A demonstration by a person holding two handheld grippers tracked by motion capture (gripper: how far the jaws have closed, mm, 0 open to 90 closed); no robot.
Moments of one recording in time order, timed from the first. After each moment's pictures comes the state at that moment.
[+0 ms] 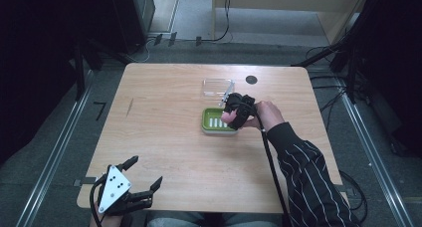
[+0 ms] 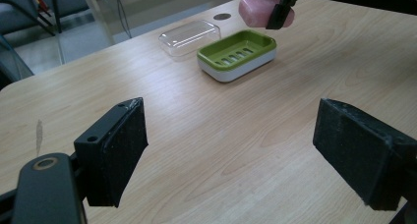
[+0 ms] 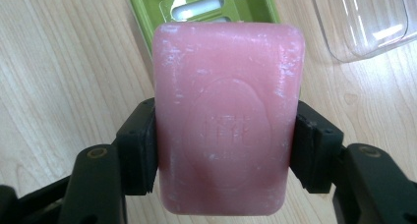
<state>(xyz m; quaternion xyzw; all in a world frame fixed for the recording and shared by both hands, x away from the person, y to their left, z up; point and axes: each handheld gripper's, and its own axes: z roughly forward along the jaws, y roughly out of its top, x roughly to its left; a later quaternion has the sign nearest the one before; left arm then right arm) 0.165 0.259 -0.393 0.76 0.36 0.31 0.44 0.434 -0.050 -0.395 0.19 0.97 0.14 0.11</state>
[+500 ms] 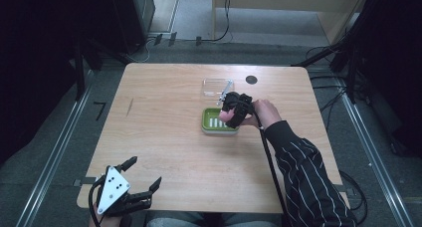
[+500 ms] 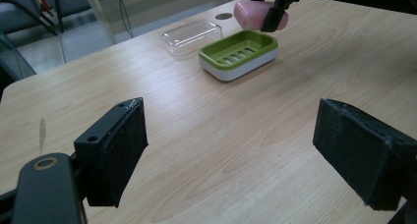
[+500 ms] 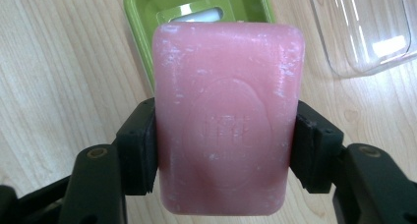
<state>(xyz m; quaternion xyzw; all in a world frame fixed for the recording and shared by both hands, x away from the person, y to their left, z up) 0.162 0.261 -0.393 0.76 0.36 0.32 0.44 0.443 -0.045 -0.400 0.17 0.97 0.15 0.11</state>
